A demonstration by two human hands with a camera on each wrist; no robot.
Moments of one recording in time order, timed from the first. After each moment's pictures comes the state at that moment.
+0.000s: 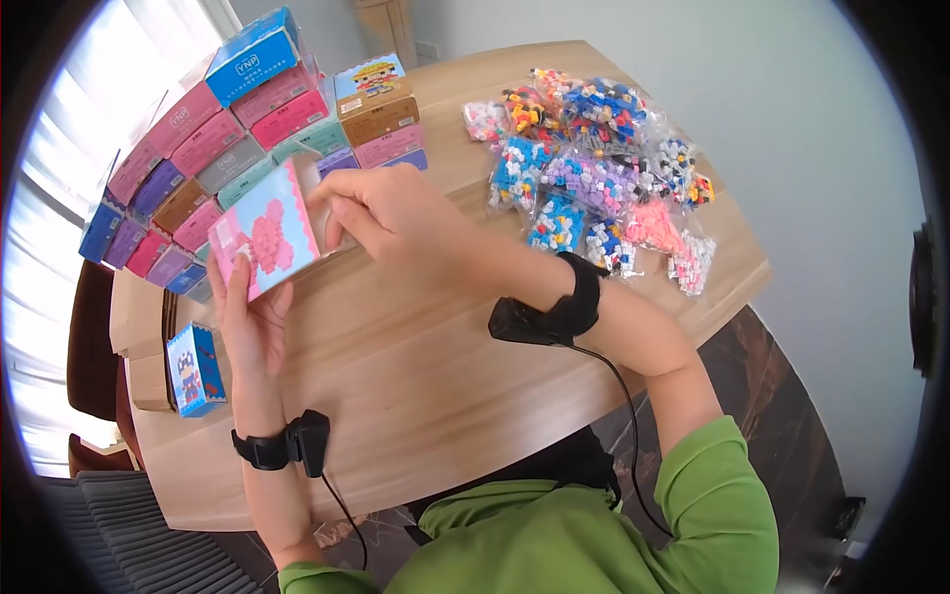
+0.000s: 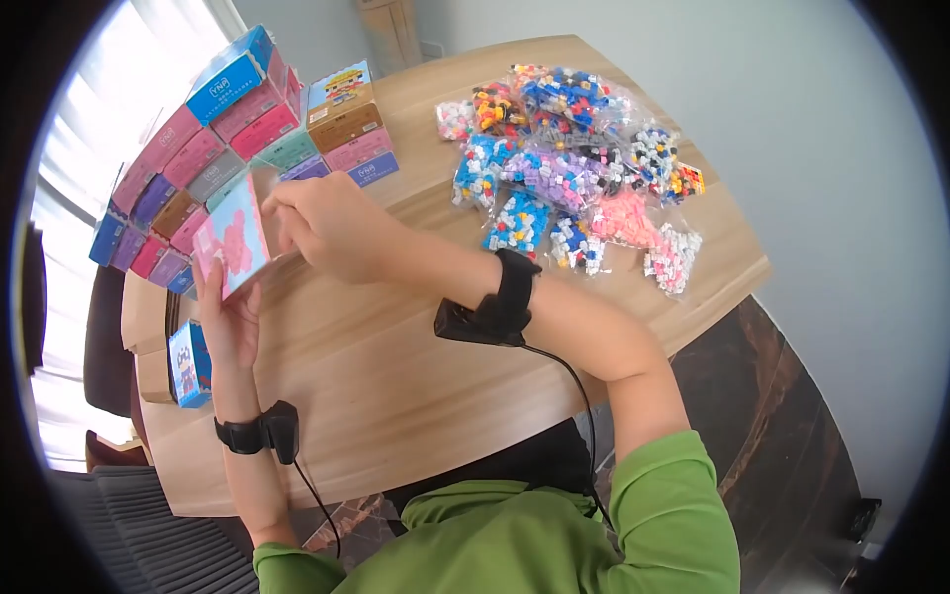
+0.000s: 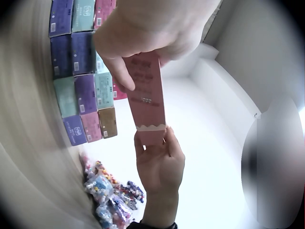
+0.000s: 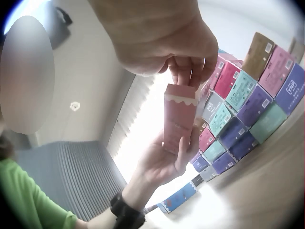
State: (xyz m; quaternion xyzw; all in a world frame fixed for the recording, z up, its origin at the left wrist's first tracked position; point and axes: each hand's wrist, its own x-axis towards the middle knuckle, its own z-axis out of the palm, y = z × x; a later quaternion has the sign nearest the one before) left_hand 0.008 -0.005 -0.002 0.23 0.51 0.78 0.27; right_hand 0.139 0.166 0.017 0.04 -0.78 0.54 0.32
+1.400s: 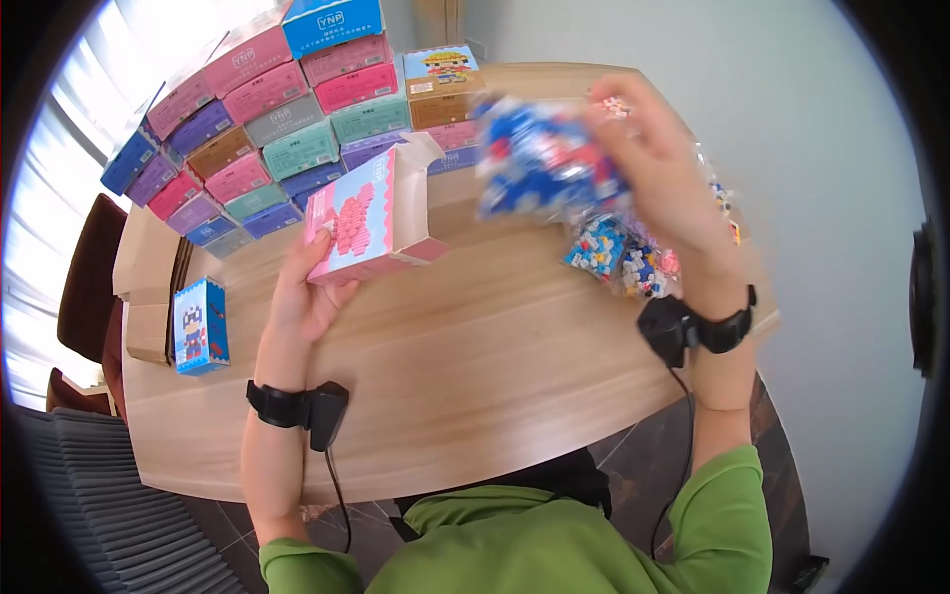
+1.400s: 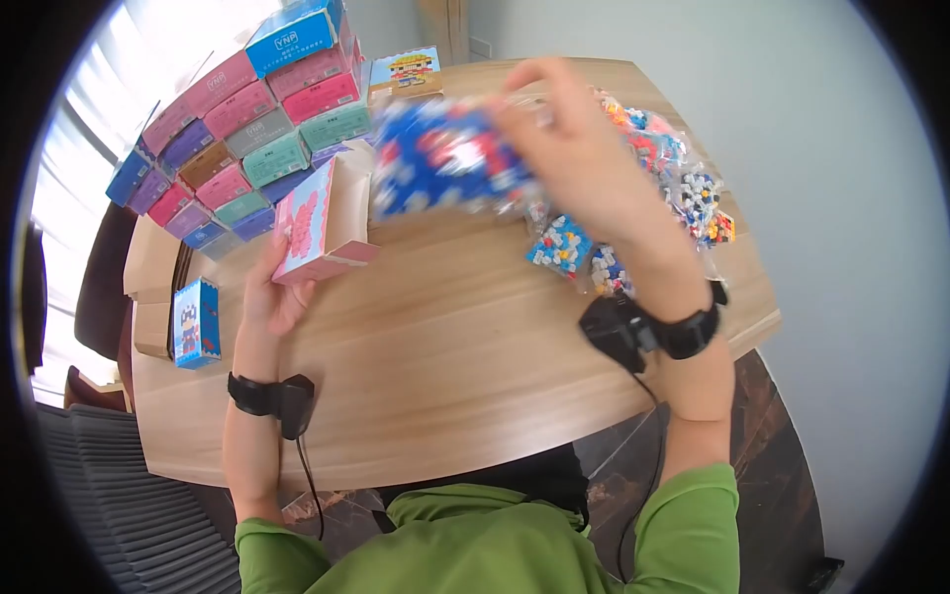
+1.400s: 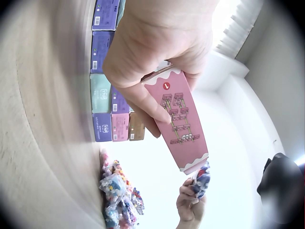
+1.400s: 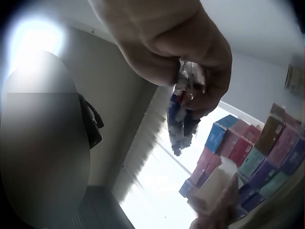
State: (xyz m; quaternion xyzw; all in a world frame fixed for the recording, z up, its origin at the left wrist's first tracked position) left_hand -0.006 -0.003 -0.034 0.19 0.32 0.77 0.53; right_hand 0.217 0.222 0.062 -0.17 -0.77 0.51 0.35
